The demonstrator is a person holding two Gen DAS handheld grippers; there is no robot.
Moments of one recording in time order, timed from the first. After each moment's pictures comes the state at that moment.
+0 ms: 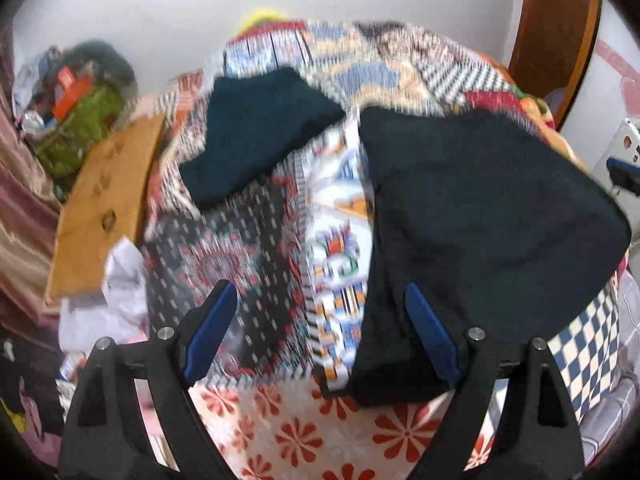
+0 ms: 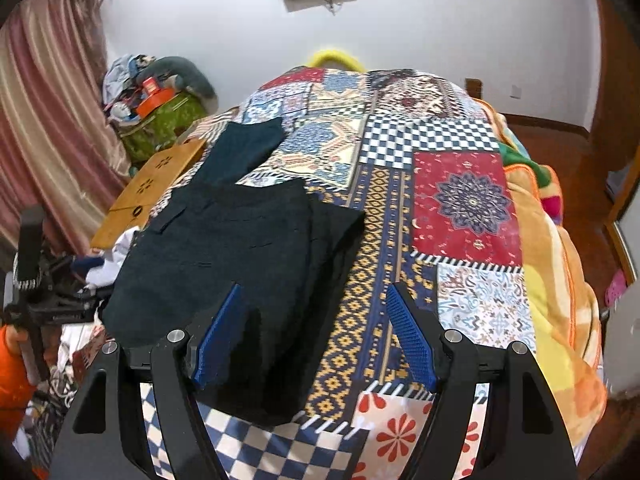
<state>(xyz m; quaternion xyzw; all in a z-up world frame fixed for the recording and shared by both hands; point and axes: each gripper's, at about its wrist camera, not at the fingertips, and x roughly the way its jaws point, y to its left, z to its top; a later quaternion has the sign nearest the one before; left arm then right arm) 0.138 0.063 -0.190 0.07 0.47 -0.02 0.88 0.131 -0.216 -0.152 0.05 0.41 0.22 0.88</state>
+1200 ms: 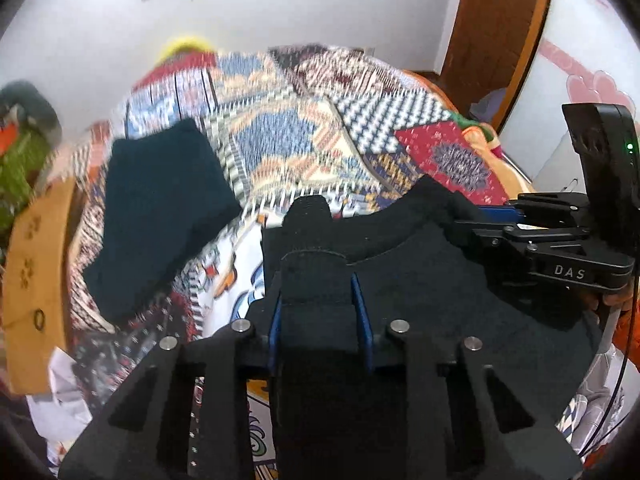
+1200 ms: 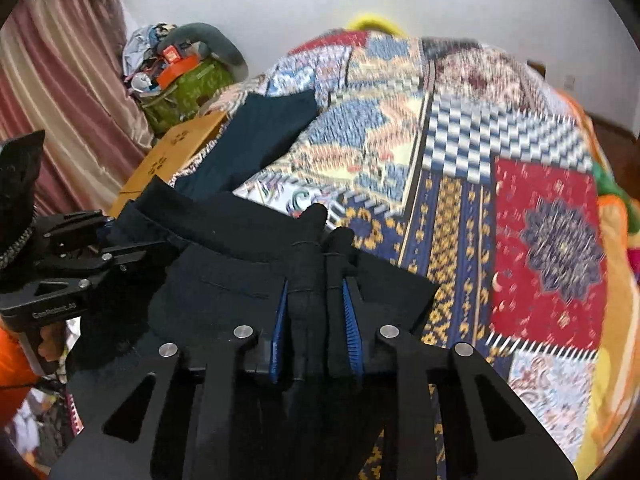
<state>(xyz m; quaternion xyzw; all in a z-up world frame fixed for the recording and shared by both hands) 0.246 -0.007 -0.176 0.06 0.45 -0.16 0.88 0.230 -0.161 -0.183 0.03 0.44 0.30 0.85</state>
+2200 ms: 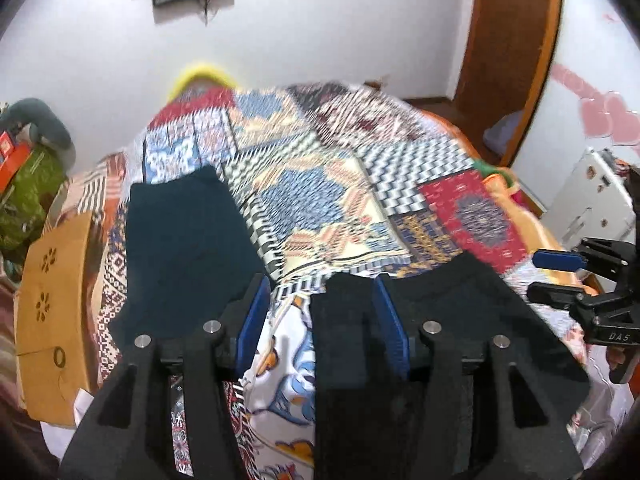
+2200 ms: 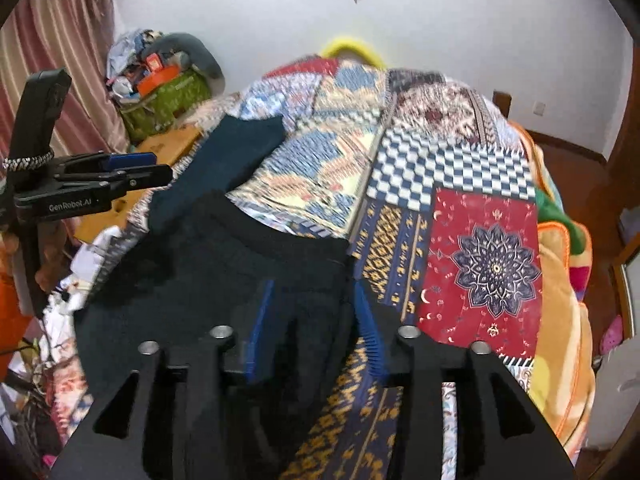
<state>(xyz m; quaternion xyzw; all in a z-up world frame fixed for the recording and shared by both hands) 0.288 0.003 -0.141 0.06 0.41 -0.14 0.90 0.218 -0.190 -0.150 0.00 0.42 0.25 0.87</state>
